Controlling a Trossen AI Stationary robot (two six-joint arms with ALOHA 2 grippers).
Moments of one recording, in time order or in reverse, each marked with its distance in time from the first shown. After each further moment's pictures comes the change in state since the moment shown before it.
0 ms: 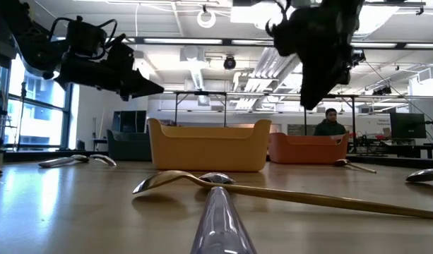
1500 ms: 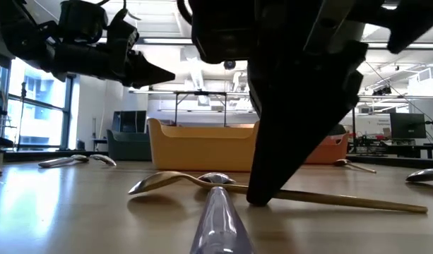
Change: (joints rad) left arm -0.418 0.000 0.000 0.010 -0.231 0.110; right arm 0.342 0.674 0.493 0.126 0.061 -0.088
